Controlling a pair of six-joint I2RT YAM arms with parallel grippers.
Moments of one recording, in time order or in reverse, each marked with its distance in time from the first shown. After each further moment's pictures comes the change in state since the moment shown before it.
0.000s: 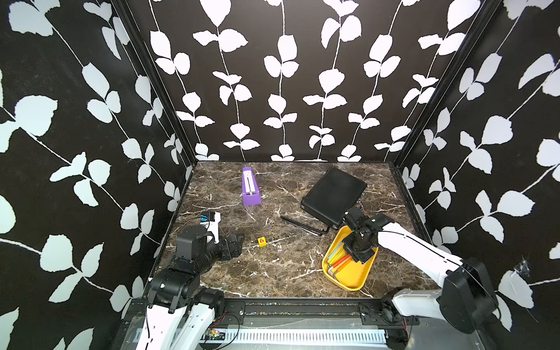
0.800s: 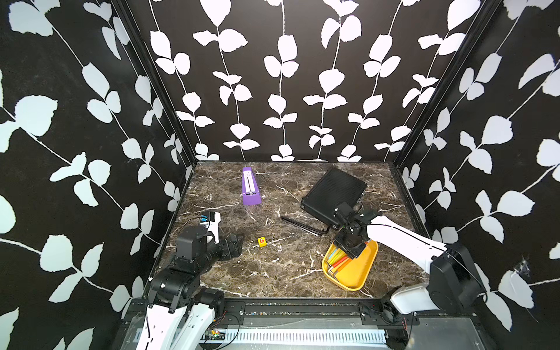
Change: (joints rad) left arm 0.000 0.001 -0.003 0.000 -0.004 0.000; right arm 0.062 0.130 0.047 0.061 0.010 -0.092
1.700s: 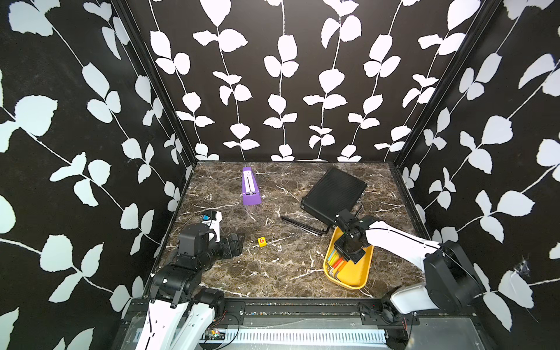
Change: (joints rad) left arm 0.000 0.031 0.000 0.000 0.000 0.000; right arm -0.016 0.010 -0.102 0.117 -0.073 0.058
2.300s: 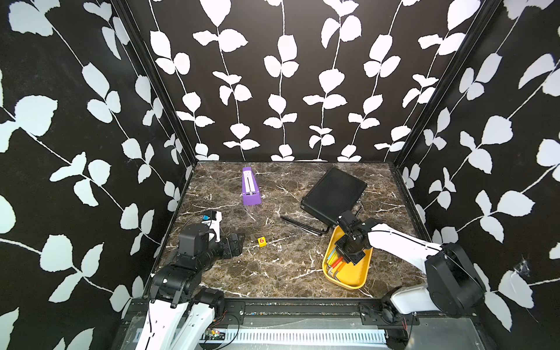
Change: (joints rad) left arm 0.000 0.000 0.000 0.000 0.000 0.000; right arm -0.023 -0.019 -0.048 0.046 -0.025 0.019
